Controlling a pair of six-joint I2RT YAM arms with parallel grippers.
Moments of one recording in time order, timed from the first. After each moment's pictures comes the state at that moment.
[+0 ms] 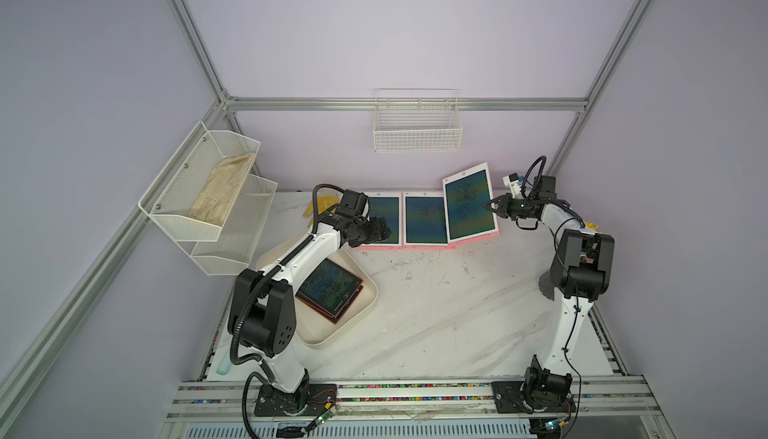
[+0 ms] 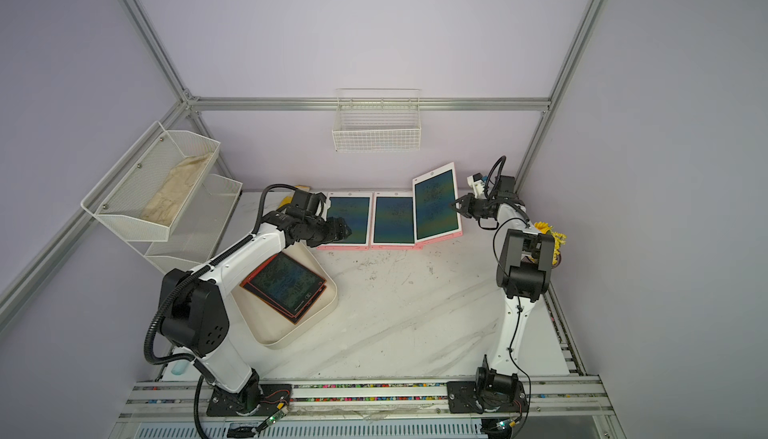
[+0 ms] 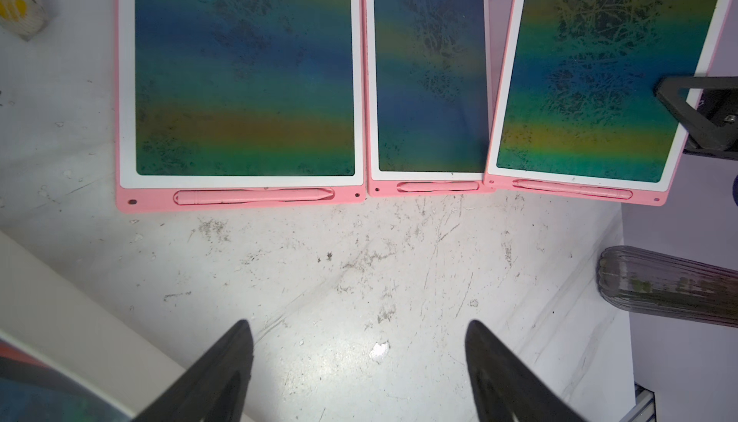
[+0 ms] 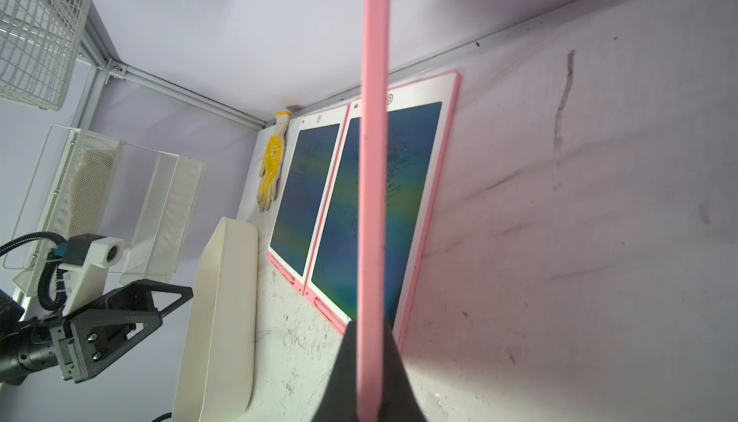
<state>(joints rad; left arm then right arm) -0.37 1.72 1.43 -0.59 0.20 -0.51 -0.22 2.19 1.76 -0.42 -0.99 0.20</state>
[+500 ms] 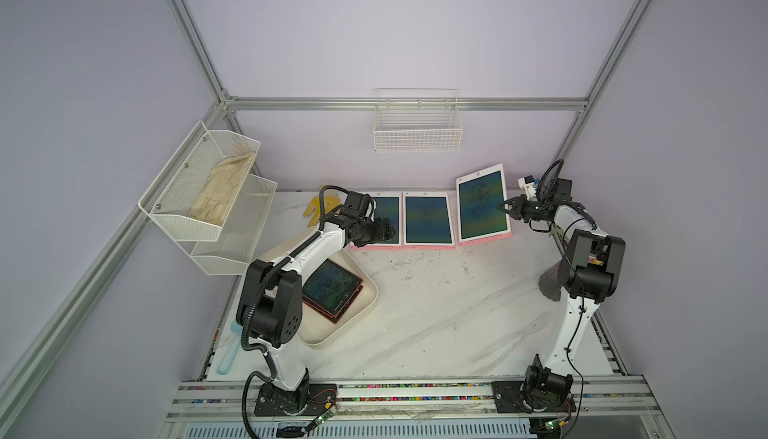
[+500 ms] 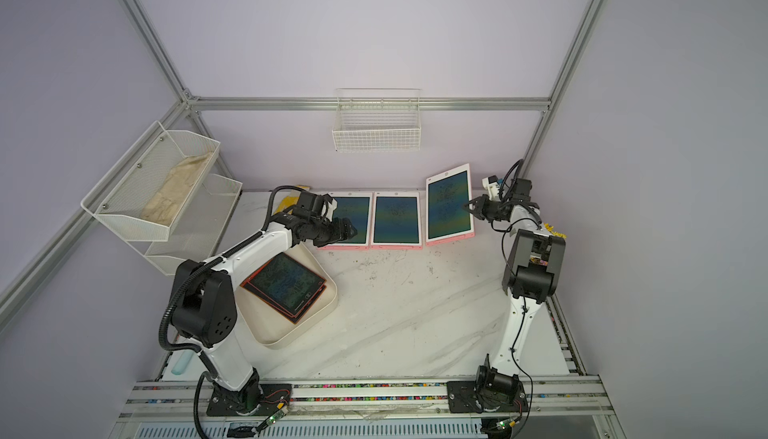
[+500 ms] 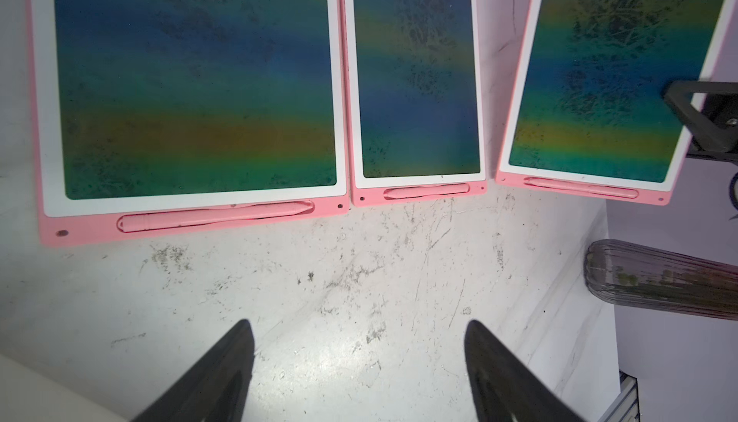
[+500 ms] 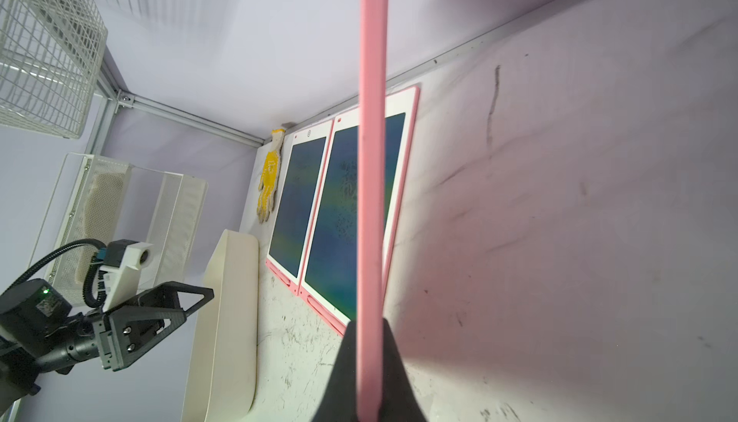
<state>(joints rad) -0.37 1.81 1.43 -0.52 0.26 -0.51 -0.32 2.19 1.76 -0.44 -1.03 0.18</state>
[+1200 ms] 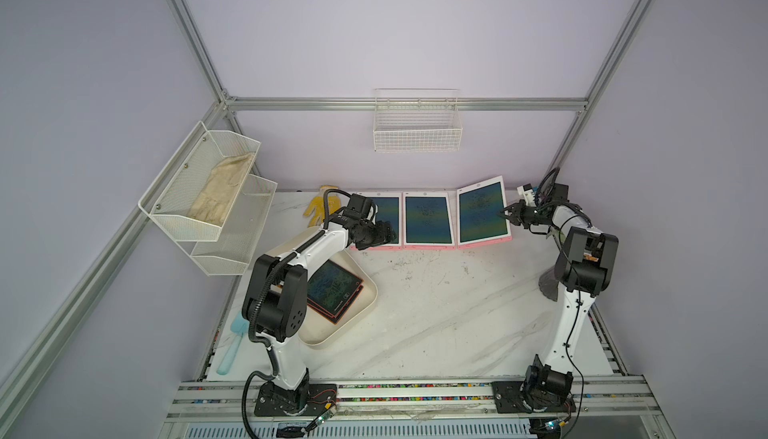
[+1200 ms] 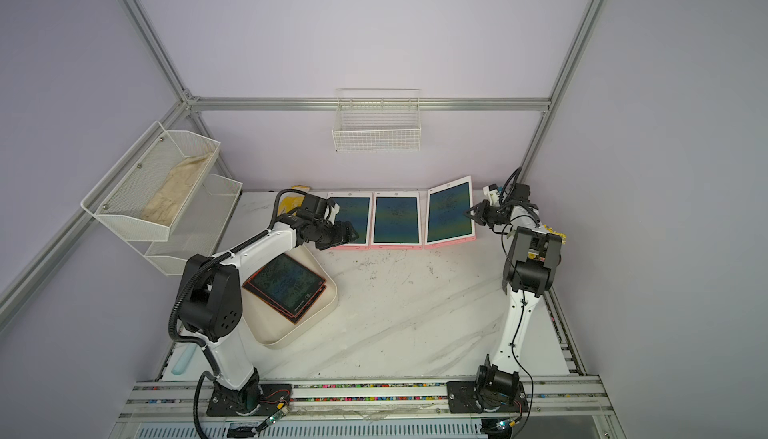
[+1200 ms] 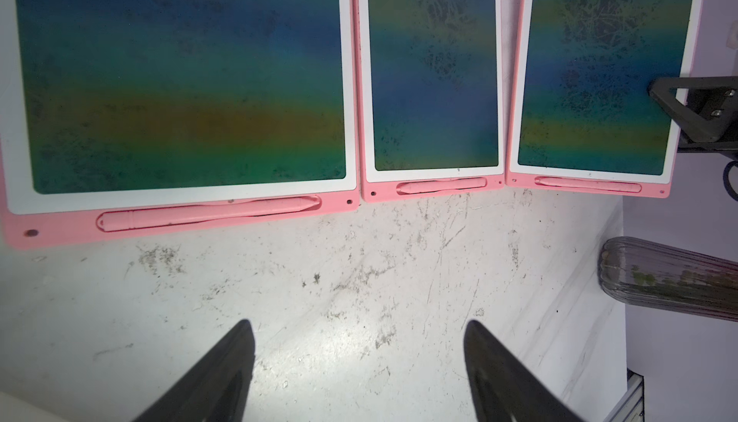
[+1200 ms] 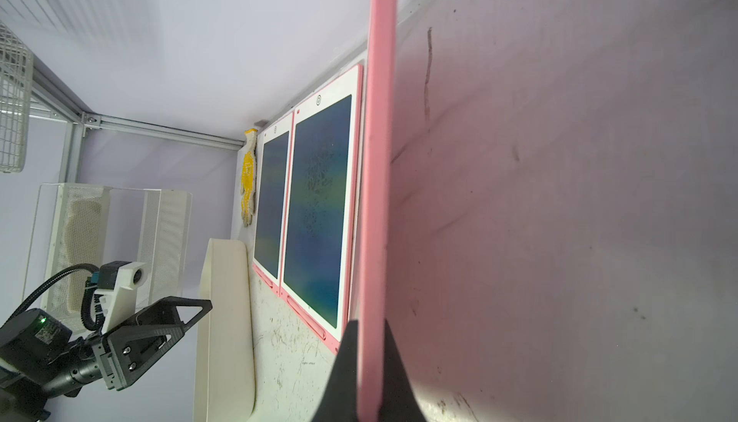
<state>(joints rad) -0.37 1.85 1.43 -0.52 0.27 -0.51 -0.33 2.34 1.89 -0.58 -0.97 0.18</state>
